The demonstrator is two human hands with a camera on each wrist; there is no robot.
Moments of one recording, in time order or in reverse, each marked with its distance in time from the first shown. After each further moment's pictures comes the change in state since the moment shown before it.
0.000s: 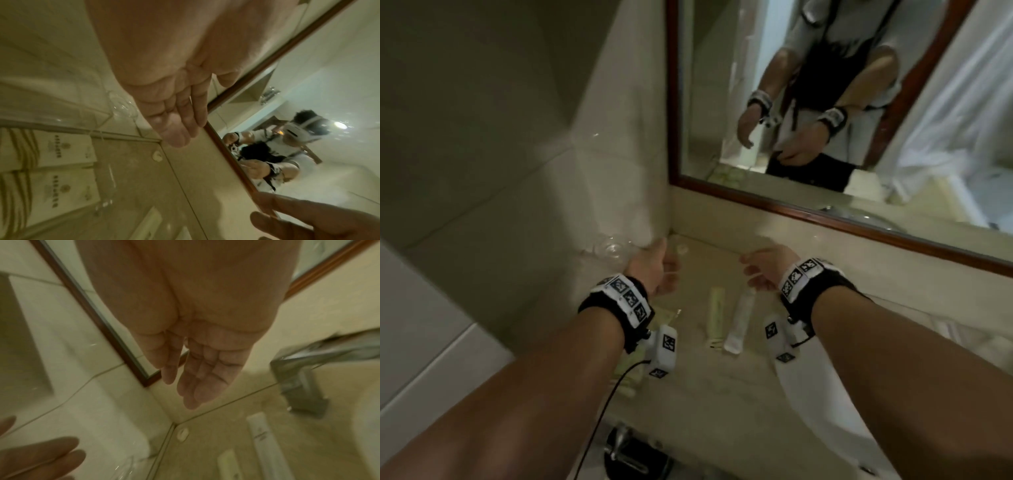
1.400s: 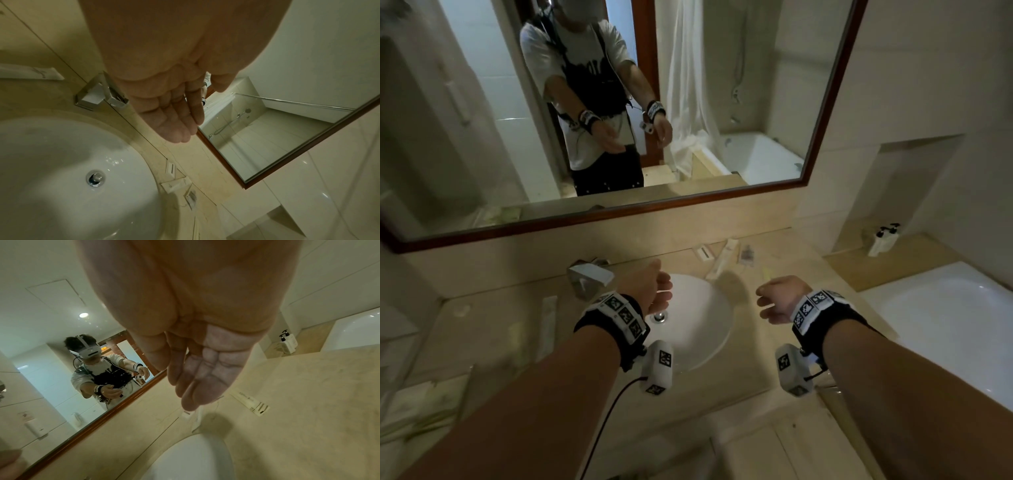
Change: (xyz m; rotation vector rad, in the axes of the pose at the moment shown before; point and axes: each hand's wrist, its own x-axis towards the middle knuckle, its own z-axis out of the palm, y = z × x) left_hand -0.234 -0.113 0.336 0.380 -0.556 -0.040; right_hand -0.301 0.307 -0.289 0.362 0.587 0.265
